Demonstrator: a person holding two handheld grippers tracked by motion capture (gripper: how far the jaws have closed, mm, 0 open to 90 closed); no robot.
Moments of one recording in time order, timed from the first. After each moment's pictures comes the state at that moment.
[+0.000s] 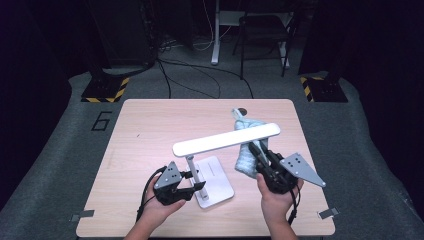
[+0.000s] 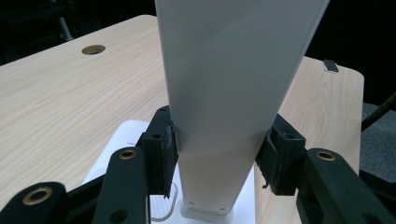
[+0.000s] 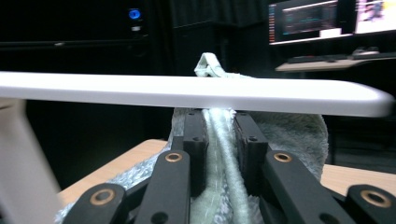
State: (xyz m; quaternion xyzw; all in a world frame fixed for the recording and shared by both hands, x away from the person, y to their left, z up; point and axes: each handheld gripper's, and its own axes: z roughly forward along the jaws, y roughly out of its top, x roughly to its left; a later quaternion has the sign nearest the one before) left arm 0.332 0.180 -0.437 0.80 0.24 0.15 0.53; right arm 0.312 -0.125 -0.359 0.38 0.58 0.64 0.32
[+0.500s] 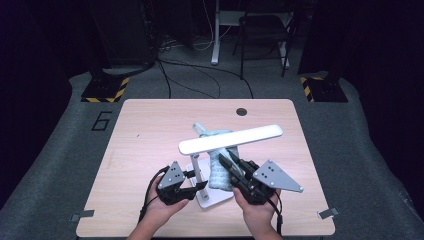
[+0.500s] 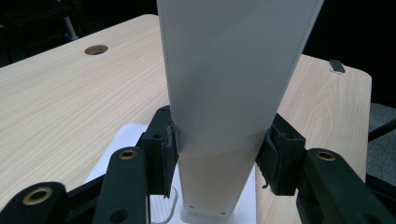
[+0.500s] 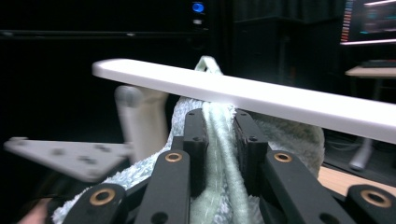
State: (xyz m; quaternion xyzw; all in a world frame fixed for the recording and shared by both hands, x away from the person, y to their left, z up) left arm 0.332 0.173 -0.437 0.80 0.25 0.16 0.53; right arm 0.287 -0.076 -0.347 0.30 0.63 0.67 0.26
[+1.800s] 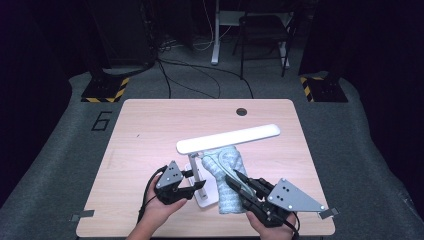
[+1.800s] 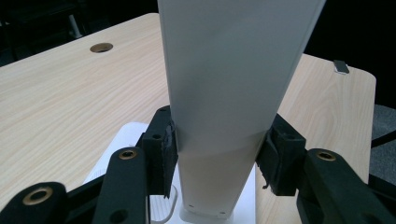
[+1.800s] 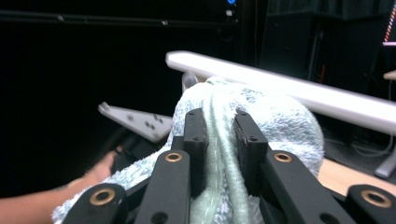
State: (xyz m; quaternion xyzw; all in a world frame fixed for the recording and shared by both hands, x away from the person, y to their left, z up) left arm 0.333 0.177 -0.437 0.79 0.26 0.16 0.53; right arm 0.244 -0.103 -0.332 0.25 0.67 0.66 0.23
